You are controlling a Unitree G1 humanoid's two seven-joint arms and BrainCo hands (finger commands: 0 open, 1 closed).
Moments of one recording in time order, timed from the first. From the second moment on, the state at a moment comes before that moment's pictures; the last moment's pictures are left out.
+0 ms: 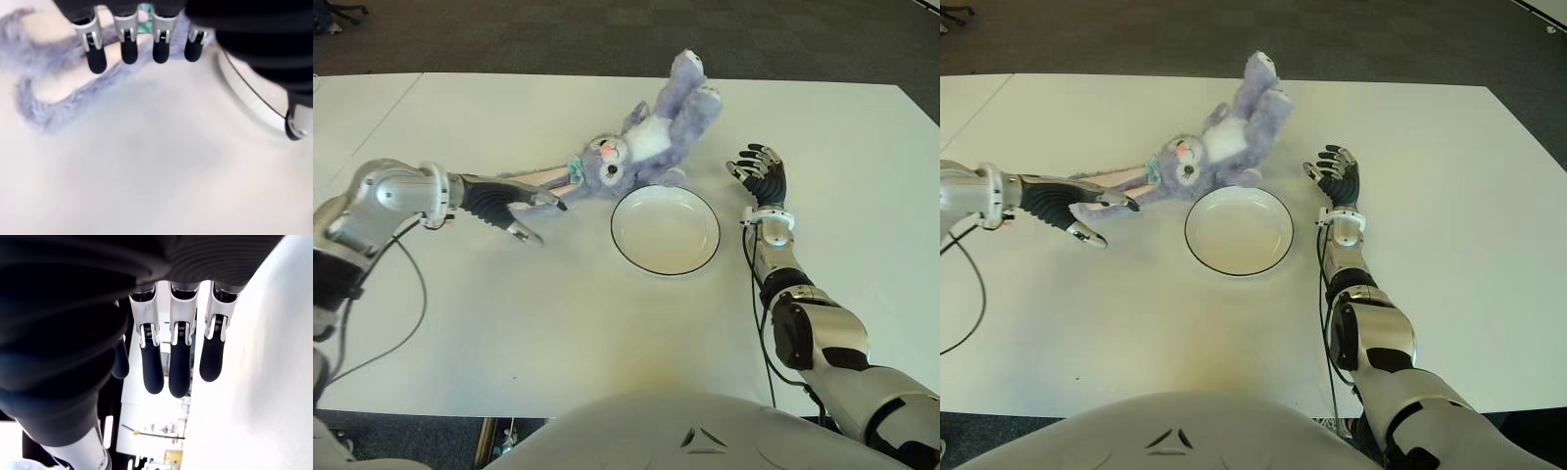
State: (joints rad) left arm -0.44 1.19 -0.41 0.11 -0.05 -0.44 -0.91; right arm -0.60 -0.17 -0.24 1.20 -0.09 -0.62 -0.17
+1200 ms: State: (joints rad) left arm -0.50 1.04 -0.14 0.10 -0.32 -0.68 -1.21; right arm -0.60 -0.17 -0.22 1.21 -0.09 -0.61 -0.17
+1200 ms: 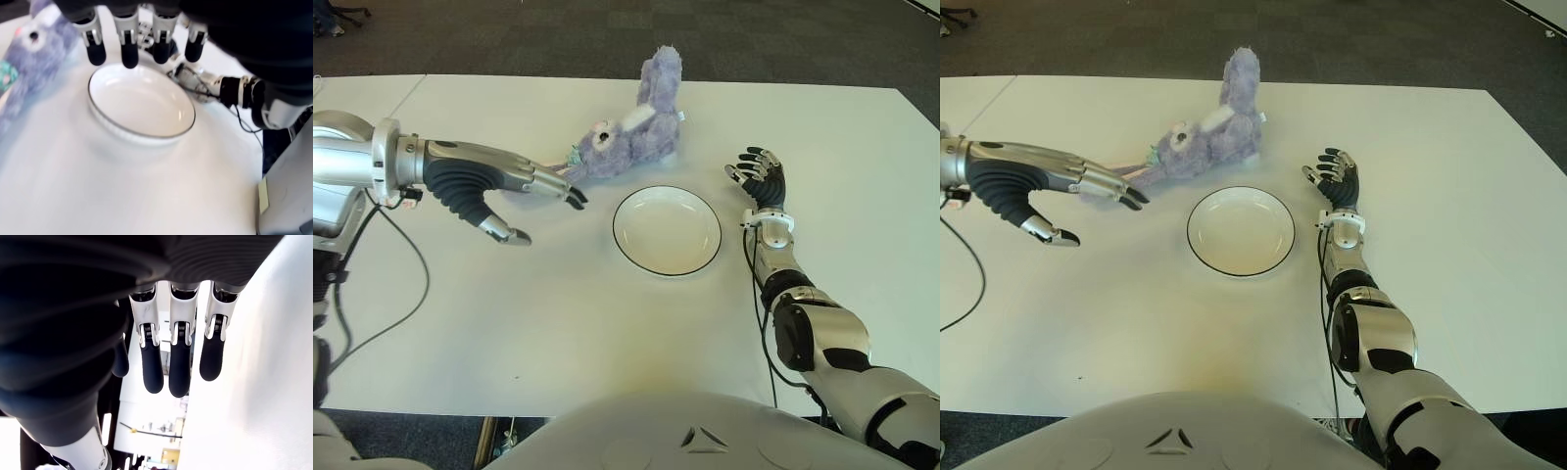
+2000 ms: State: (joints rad) left arm -0.55 0.64 0.02 0.21 0.36 -0.72 -0.41; right arm -0.60 -0.17 -0.21 1.21 -0.10 -0.61 -0.18
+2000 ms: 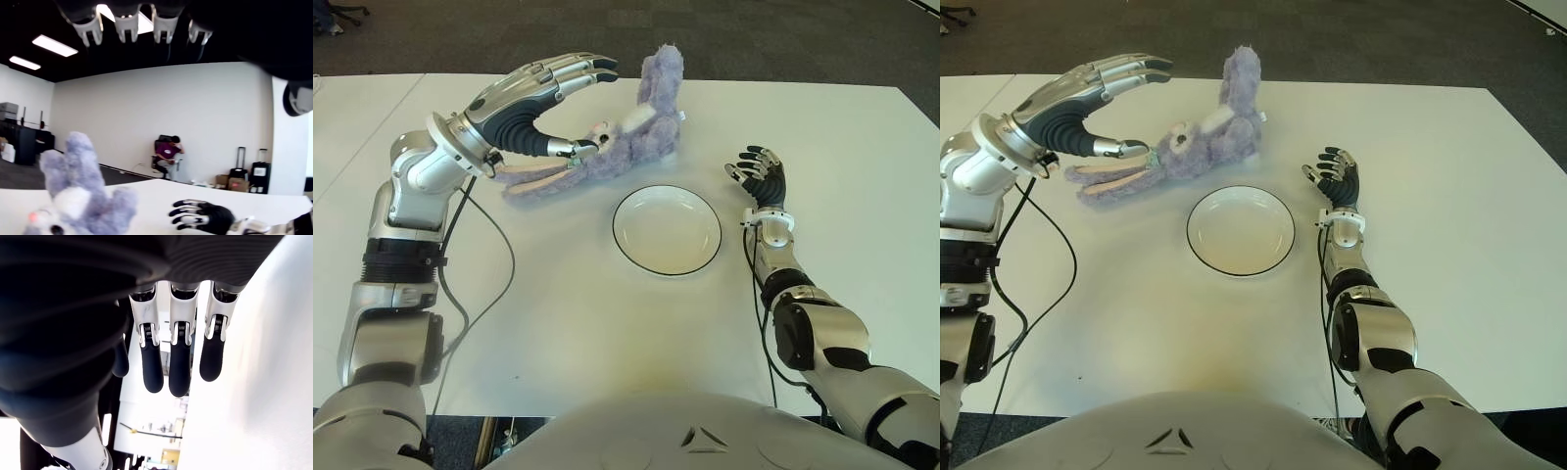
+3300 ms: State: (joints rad) left arm -0.74 0.44 -0.33 0.73 0.72 -0.30 -0.12; right arm -0.60 -0.17 -0.21 1.21 -0.10 -0.61 -0.19
